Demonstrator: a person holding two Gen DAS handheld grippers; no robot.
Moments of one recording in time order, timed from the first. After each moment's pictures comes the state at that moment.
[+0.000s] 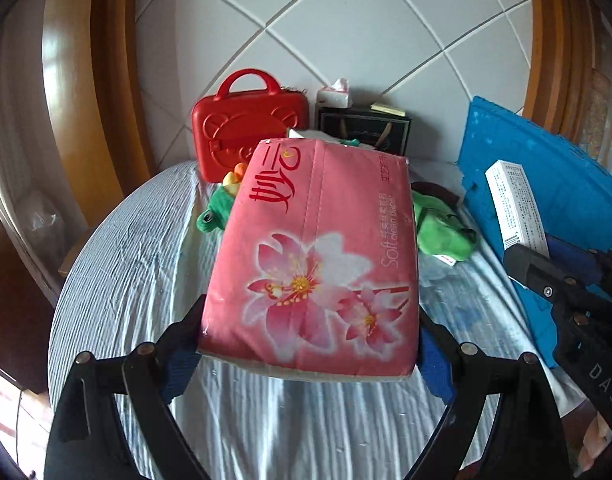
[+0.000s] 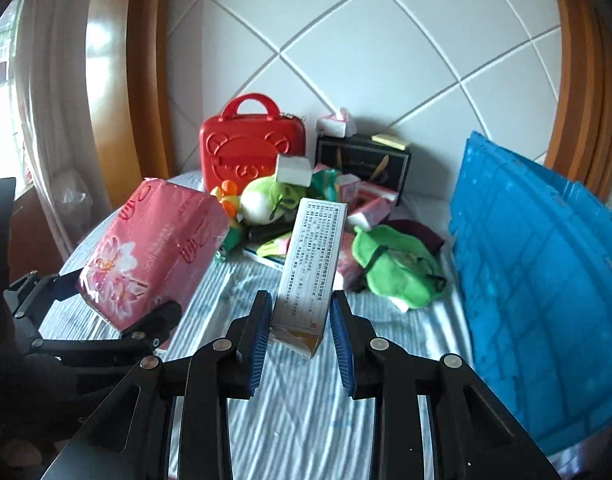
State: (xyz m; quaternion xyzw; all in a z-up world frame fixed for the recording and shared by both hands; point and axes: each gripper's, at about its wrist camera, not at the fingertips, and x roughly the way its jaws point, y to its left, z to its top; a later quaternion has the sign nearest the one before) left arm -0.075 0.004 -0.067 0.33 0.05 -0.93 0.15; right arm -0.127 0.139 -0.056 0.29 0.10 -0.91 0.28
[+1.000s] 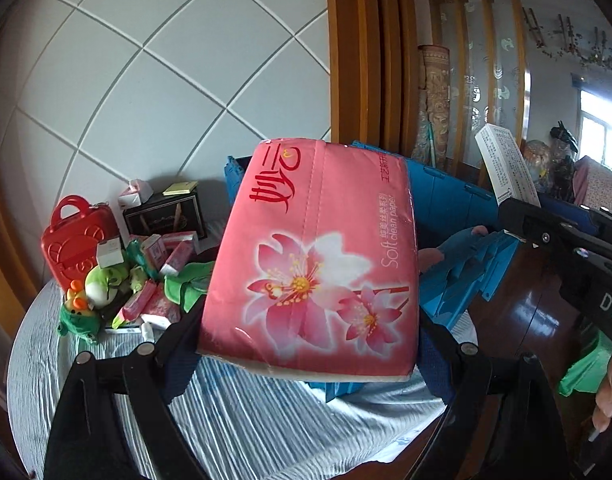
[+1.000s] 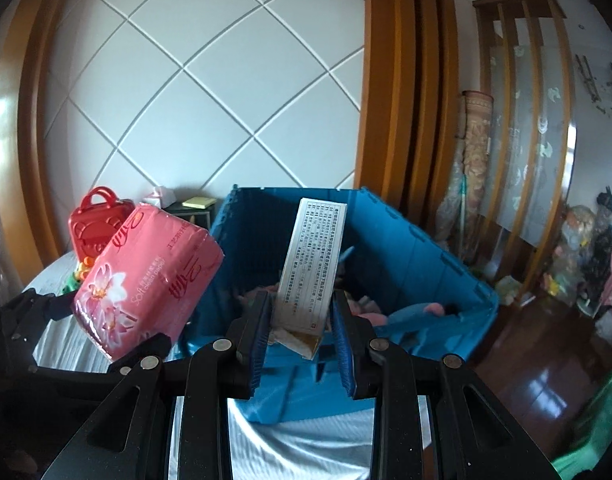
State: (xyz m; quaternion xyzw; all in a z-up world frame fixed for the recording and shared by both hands) left arm -0.089 0.332 0.044 0.26 -0.05 -0.96 -0.06; right arm -0.098 0.457 0.056 0.22 0.04 -0.97 0.07
